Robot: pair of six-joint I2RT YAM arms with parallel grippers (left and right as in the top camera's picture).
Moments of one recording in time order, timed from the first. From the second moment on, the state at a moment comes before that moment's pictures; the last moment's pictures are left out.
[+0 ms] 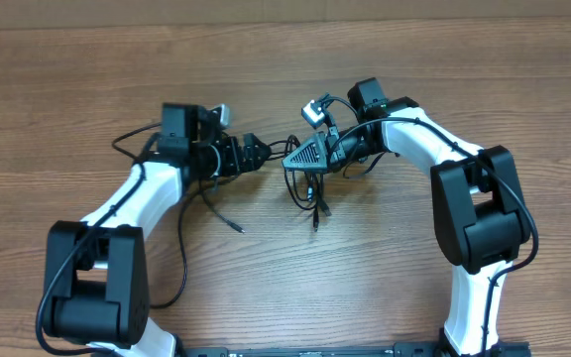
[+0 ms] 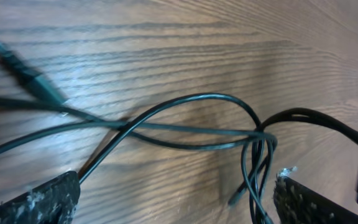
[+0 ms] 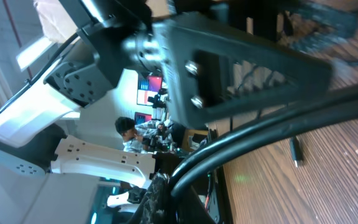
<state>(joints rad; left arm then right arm) -0.14 1.76 0.99 -0.21 0.57 -0.37 0.31 2.14 1.47 -0.75 -1.53 -0.09</state>
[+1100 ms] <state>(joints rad) -0.03 1.92 0.99 -0.16 0.90 -0.58 0.32 1.84 1.47 -0.85 -1.27 -0.10</state>
